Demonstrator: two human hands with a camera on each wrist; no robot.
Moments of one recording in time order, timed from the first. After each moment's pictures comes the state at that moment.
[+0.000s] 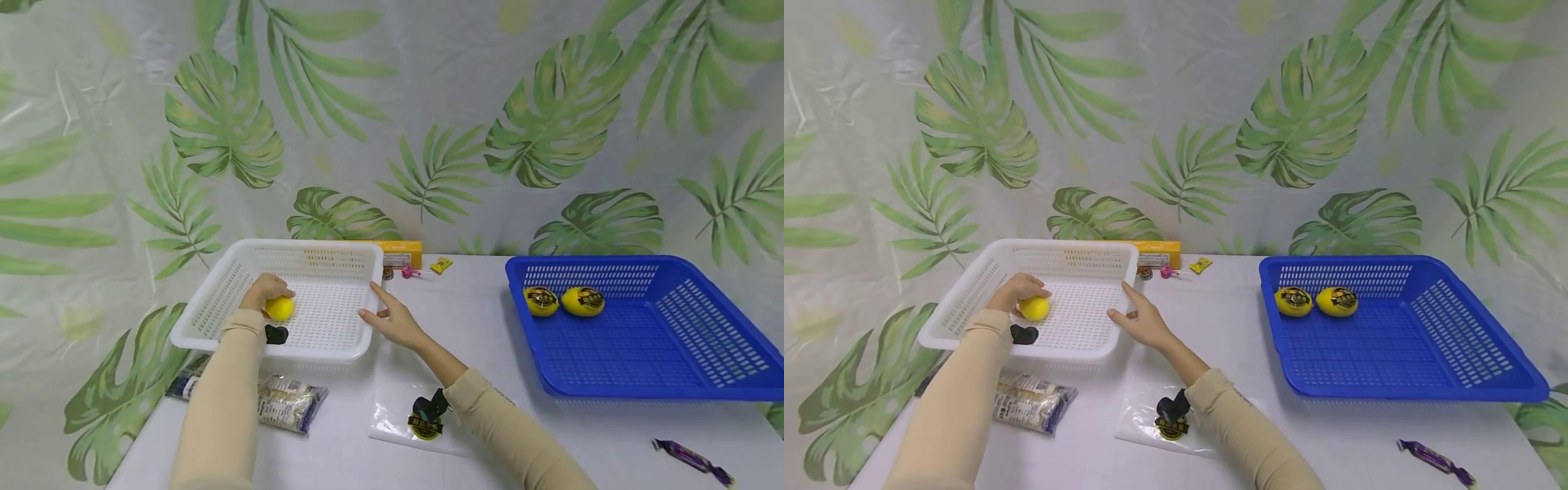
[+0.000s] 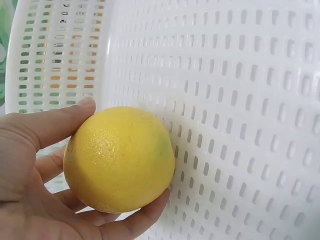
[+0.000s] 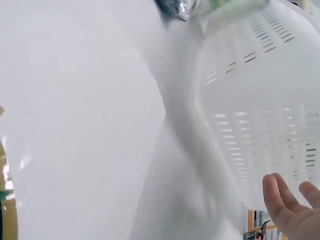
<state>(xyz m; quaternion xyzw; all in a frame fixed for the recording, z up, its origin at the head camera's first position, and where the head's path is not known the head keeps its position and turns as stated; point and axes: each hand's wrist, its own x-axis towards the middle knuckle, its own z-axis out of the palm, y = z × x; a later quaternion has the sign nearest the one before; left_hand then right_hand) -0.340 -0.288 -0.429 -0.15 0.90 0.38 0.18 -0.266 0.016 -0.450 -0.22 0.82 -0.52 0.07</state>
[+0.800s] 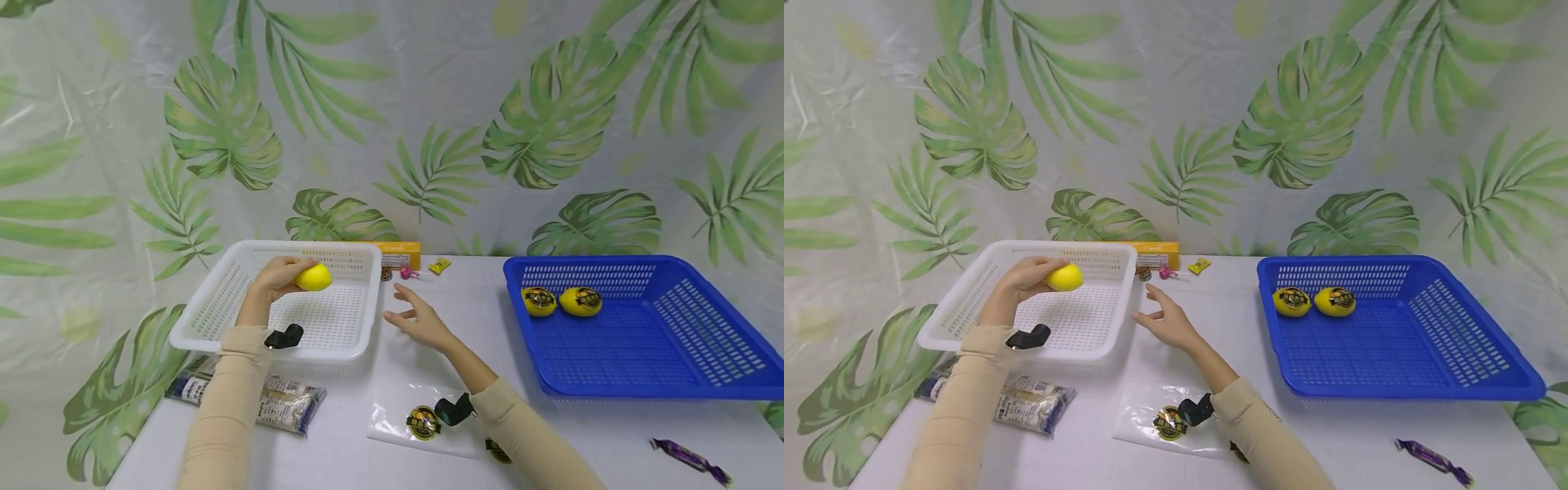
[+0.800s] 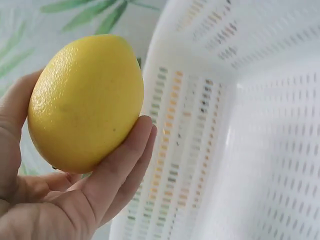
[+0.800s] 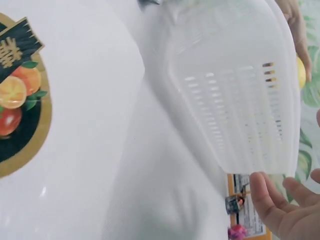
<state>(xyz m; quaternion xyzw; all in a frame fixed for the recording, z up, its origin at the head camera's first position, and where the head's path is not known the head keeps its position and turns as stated) -0.321 -0.236 -0.384 -0.04 0.78 0.60 0.14 -0.257 0.060 -0.442 -0.18 0.82 -0.54 0.08</state>
